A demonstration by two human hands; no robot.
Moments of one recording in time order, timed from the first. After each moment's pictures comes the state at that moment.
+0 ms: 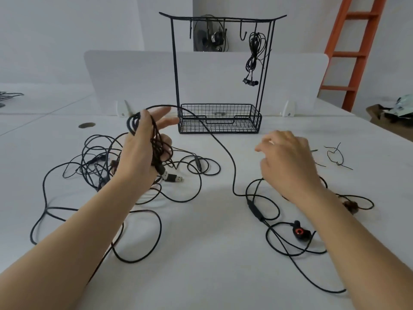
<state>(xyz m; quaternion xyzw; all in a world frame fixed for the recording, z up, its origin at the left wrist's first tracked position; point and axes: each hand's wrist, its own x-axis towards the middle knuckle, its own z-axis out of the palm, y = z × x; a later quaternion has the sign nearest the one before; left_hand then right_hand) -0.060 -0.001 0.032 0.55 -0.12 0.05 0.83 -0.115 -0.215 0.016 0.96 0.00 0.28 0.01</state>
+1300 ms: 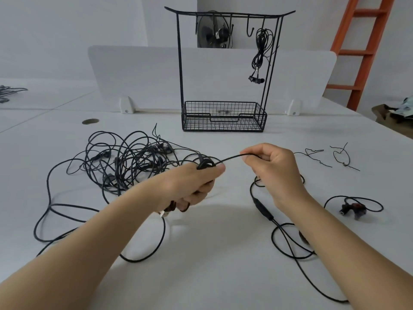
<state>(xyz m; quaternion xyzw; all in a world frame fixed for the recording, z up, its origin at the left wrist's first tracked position) -0.084 -0.019 0.023 0.82 -0.17 -0.27 0.48 -0.117 -0.184 0.009 0.77 -0.02 0.22 -0.59</state>
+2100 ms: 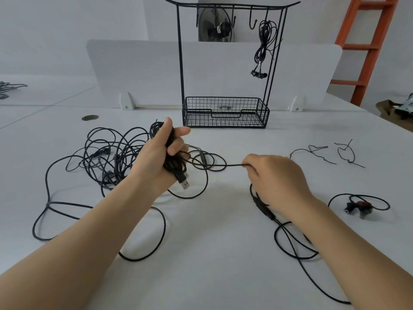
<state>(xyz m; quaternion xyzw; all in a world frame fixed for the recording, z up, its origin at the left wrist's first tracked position) -0.058 -0.010 0.018 0.45 -0.05 -0.11 0.89 -0.115 -0.191 0.000 0.97 0.03 0.22 -0.05</state>
